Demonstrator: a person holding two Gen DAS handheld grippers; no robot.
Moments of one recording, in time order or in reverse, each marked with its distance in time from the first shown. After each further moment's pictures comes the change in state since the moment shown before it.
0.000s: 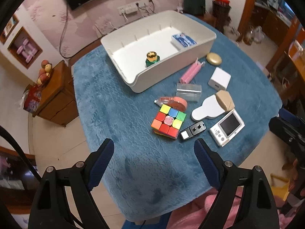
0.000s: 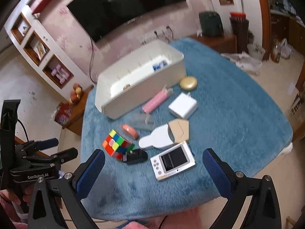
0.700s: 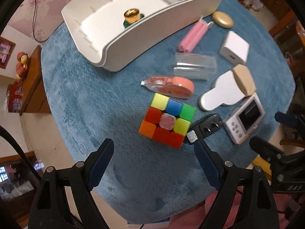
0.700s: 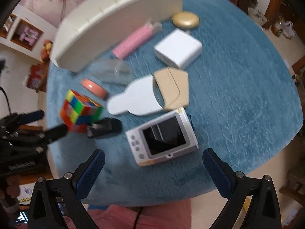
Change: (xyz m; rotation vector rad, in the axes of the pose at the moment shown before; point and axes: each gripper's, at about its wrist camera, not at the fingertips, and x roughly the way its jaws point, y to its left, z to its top) left arm 0.101 -0.011 0.034 0.077 0.306 -0.051; right arm 0.109 -0.004 -0.001 -0.003 0.463 -0.180
